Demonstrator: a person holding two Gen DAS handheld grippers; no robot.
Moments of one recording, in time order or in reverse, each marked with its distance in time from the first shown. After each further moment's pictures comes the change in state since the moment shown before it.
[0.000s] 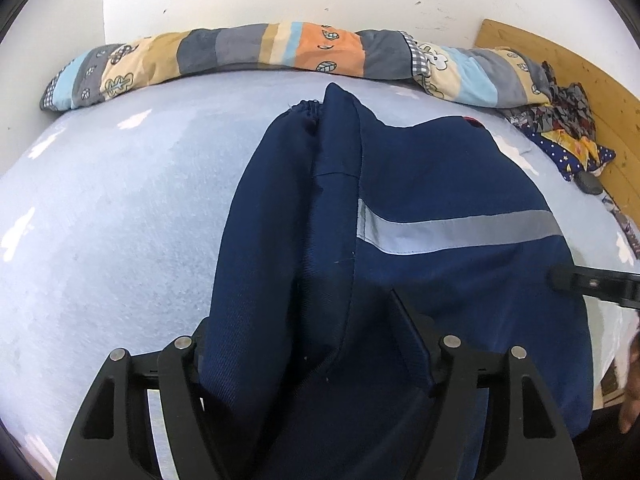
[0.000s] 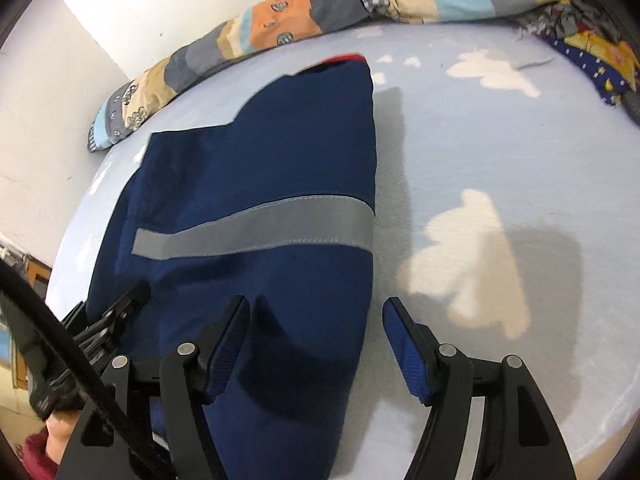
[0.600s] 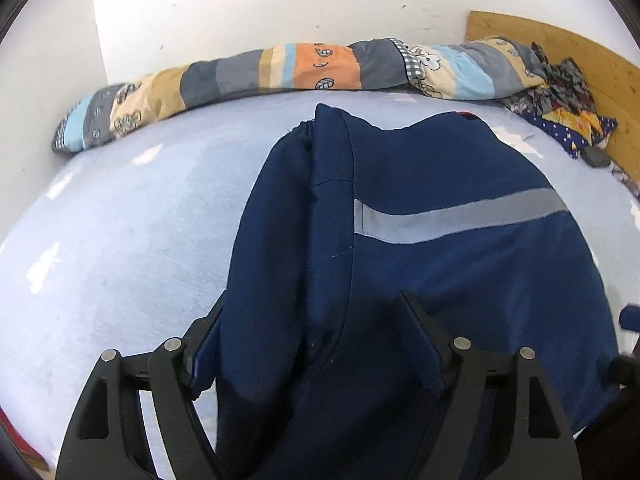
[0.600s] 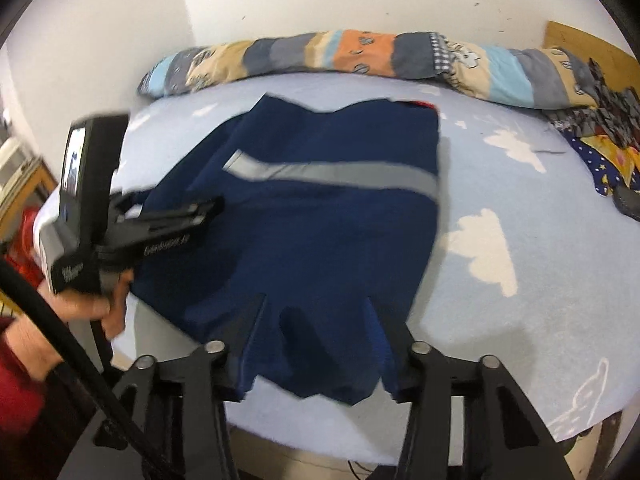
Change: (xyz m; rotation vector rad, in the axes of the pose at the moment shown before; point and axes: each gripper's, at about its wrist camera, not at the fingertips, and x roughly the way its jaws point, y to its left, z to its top) left arm -0.014 -0.010 -0.010 0.119 -0.074 0.093; right arm -0.050 0.078 -0.083 -0.319 -0.095 -0.053
